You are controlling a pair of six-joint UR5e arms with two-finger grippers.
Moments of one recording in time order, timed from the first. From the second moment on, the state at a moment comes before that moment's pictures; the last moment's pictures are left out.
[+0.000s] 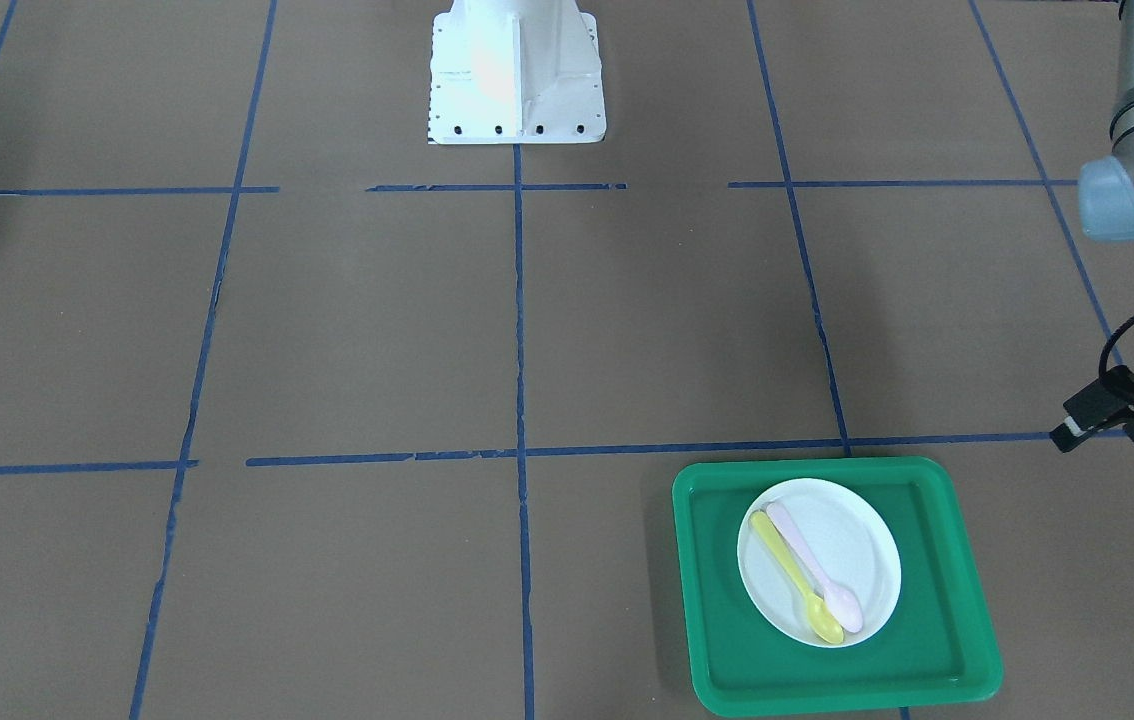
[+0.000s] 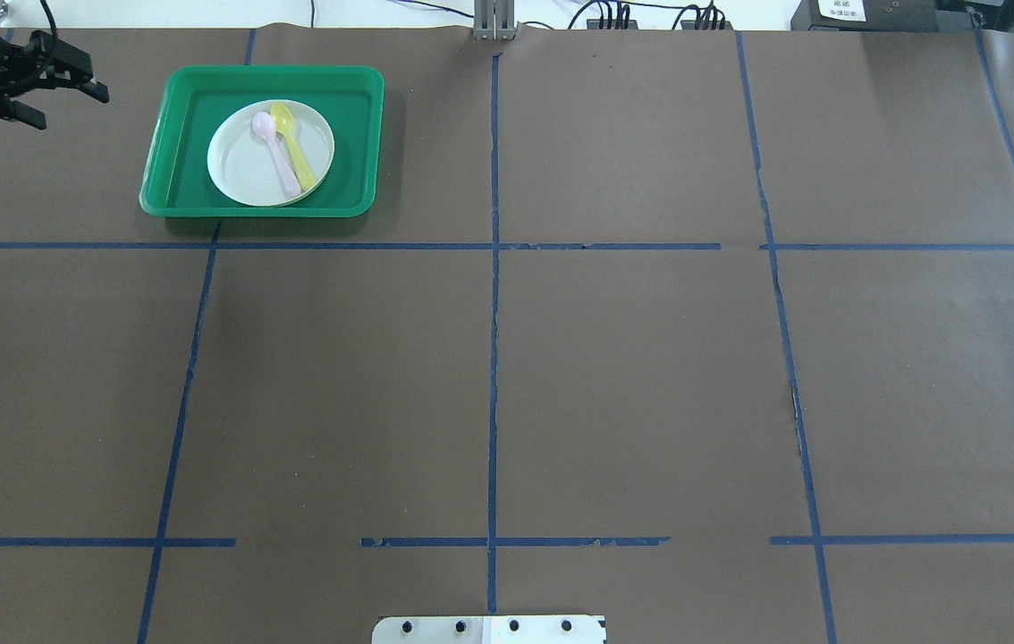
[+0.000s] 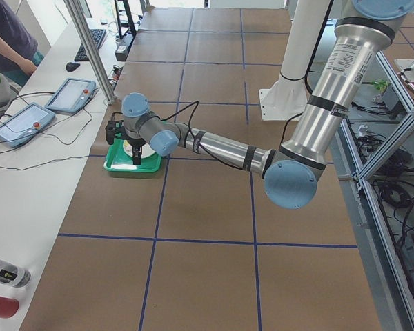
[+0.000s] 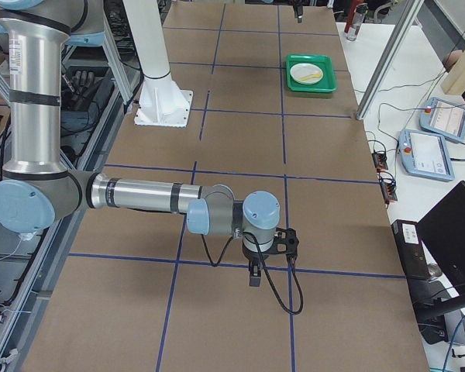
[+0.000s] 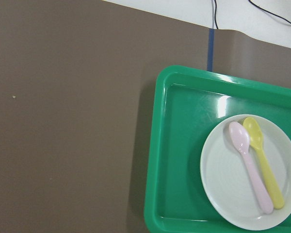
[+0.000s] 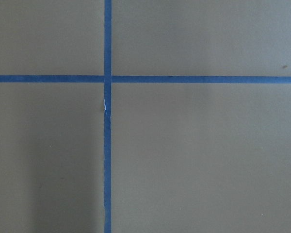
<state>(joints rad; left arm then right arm) -1.29 -1.92 -1.49 -1.95 -2.32 -0.71 1.58 -1.65 1.61 -1.51 2.28 0.03</state>
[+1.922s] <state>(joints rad) -1.62 -1.51 -1.59 -1.64 -2.34 0.08 1.58 -1.65 1.61 -1.51 2.28 0.03</state>
